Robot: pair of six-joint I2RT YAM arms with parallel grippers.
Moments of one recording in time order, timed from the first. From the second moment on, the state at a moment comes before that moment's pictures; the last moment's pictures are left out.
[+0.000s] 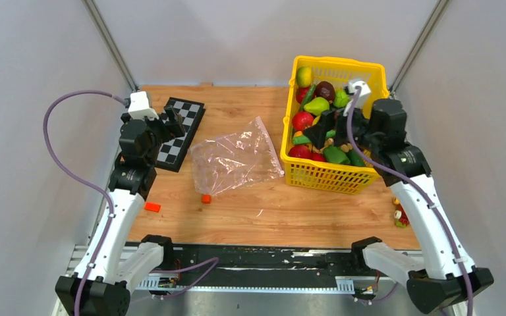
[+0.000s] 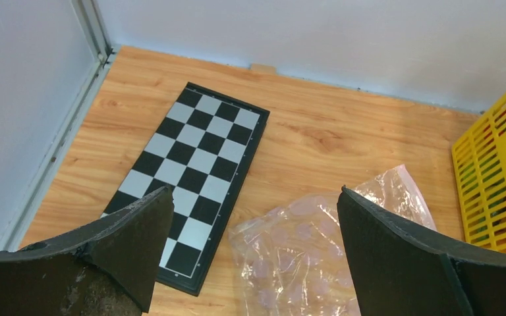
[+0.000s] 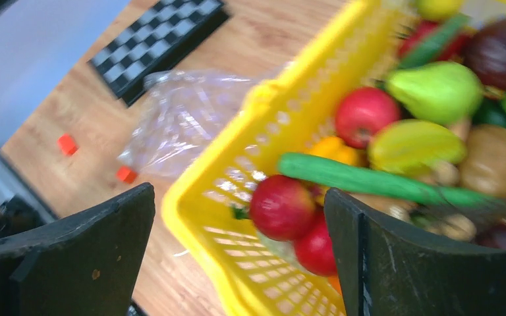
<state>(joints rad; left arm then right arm) -0.13 0.90 0.91 -0.13 -0.16 -0.19 0.20 1.03 1.24 -0.53 -0.42 0.13</state>
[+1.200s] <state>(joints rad) -0.11 0.82 0.78 -0.14 0.12 -0.41 0.85 1.70 1.61 -0.69 0.30 0.07</state>
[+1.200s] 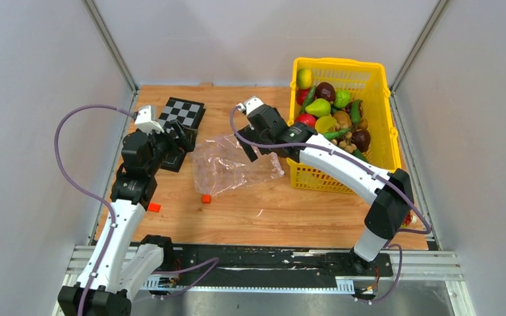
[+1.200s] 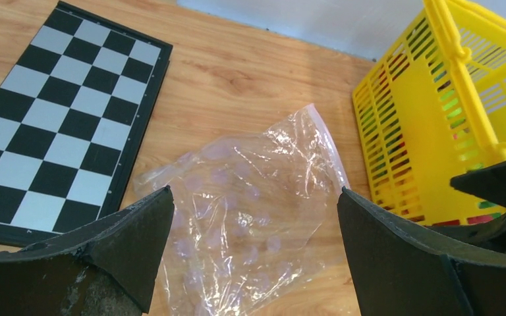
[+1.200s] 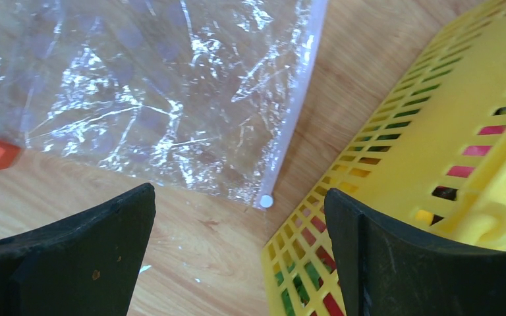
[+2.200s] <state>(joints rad) -0.46 0.64 0.38 -0.25 0.35 -0.58 0.69 2.11 1.92 -0.73 0.29 0.15</state>
